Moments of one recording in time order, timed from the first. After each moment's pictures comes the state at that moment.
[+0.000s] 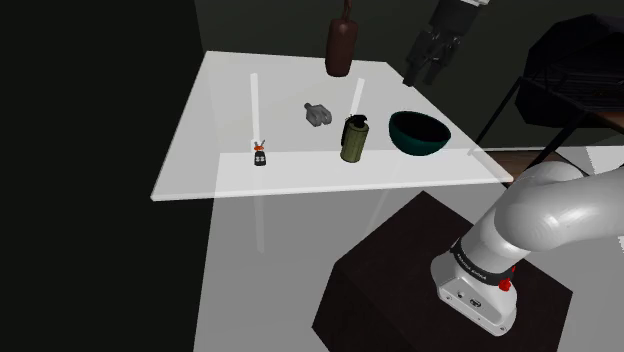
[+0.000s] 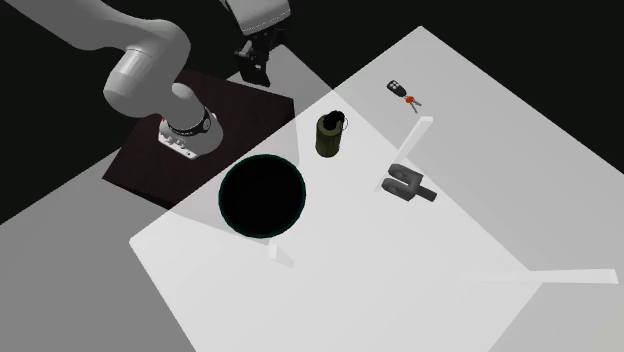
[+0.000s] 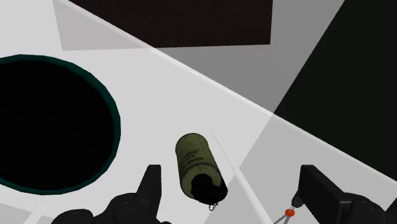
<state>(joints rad) -0.02 -0.76 -0.03 -2.33 0.11 1.62 0.00</state>
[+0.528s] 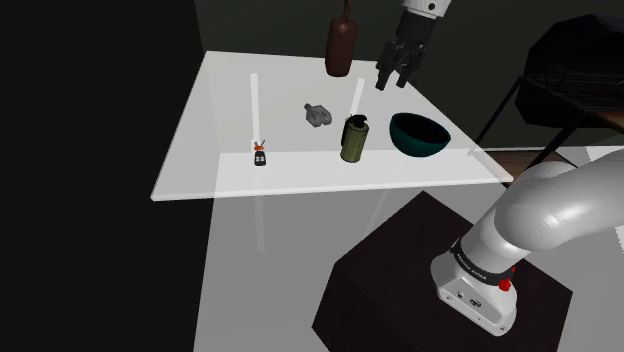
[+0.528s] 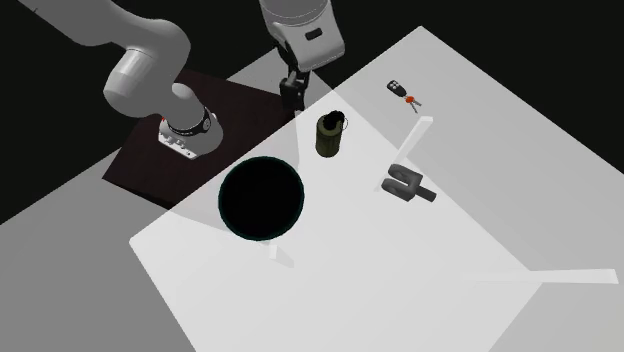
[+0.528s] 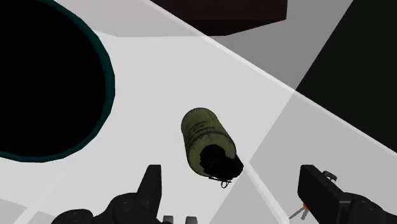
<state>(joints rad) -0.02 -0.55 -0.03 -2.27 0.10 1.75 -0.02</state>
